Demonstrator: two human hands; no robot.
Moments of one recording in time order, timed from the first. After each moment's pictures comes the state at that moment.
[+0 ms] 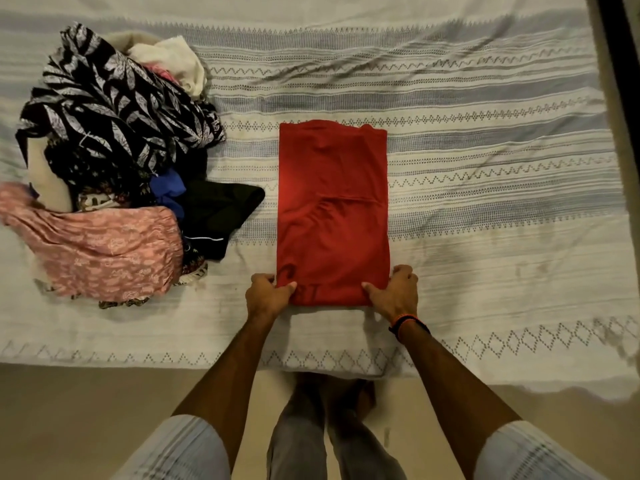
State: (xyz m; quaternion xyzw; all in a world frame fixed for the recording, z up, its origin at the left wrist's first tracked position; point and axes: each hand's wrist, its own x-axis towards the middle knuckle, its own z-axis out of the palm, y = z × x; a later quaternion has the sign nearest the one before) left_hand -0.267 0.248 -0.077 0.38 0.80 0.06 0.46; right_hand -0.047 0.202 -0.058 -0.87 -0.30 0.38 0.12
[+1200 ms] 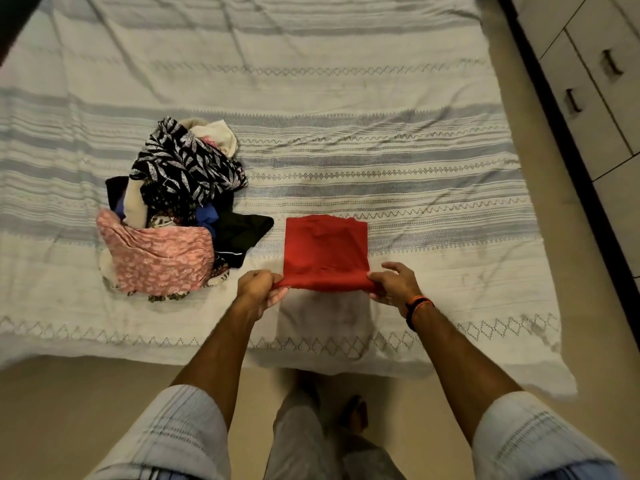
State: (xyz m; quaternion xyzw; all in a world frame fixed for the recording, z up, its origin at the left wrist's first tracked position) left_hand -0.267 0.215 0.086 0.16 0.72 0.26 0.63; right_hand -0.011 0.167 0.080 -0.75 -0.13 0.56 0.34
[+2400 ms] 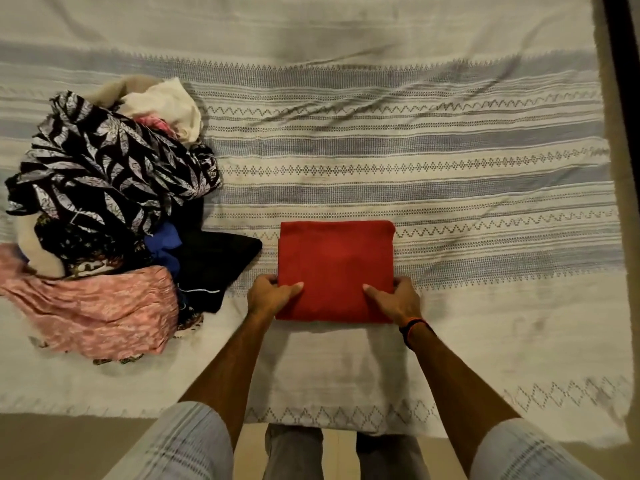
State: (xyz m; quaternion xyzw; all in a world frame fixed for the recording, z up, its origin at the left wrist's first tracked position) left_hand -0.243 0.358 -0.055 0.33 0.78 0.05 0.54; right_hand -0.007 0.302 -0.049 -0.84 -0.20 0.48 0.14
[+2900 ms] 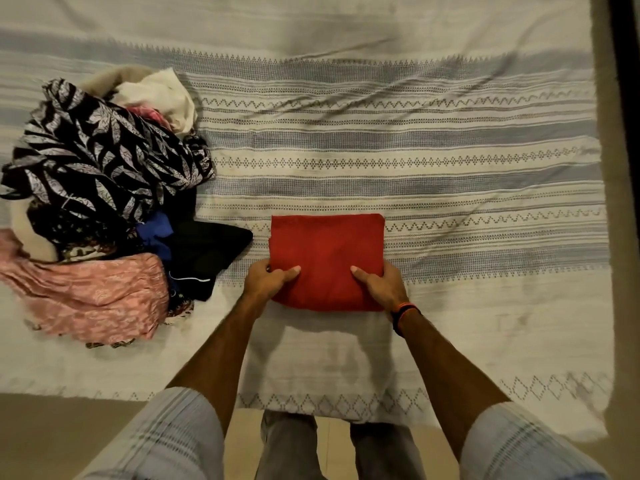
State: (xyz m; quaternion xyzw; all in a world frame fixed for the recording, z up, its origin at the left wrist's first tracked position) left_hand -0.225 0.359 -0.046 0.31 0.74 0.12 0.58; right_hand 0.002 0.311 -0.054 -0.77 -0.22 0.54 0.25
